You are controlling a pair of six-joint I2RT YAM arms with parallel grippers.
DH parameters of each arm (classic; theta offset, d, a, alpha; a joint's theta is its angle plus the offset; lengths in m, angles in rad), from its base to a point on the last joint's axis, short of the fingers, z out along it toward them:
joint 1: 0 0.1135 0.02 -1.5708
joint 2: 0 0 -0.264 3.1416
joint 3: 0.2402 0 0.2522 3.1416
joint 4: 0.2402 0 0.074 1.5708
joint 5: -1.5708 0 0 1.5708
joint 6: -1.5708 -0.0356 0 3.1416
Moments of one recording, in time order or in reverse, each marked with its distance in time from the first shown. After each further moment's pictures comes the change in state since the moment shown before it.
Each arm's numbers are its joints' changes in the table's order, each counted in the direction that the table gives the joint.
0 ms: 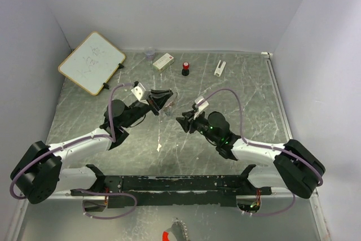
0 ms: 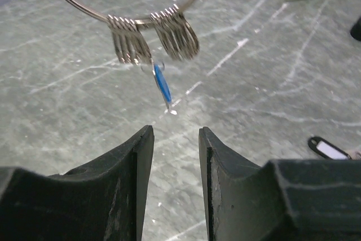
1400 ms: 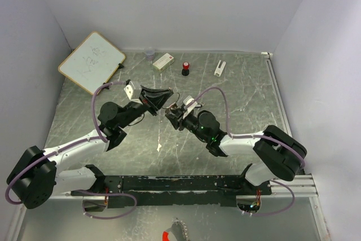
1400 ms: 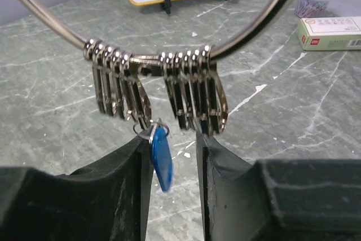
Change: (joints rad) left arm 0.002 -0.054 0.001 -0.077 -0.065 0.166; right arm 0.083 0.229 0.077 -0.272 -0.009 0.084
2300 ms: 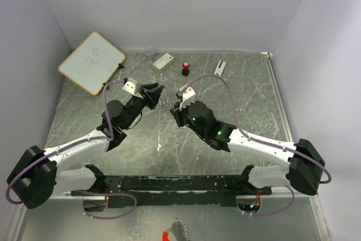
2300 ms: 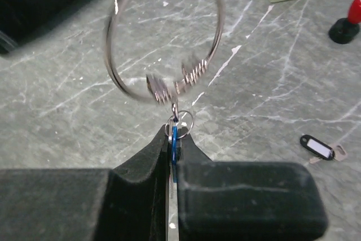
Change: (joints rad) left arm 0.002 -0.003 -0.003 0.138 0.342 -0.095; right arm 0.101 -0.222 0.250 0.698 -0.257 -0.113
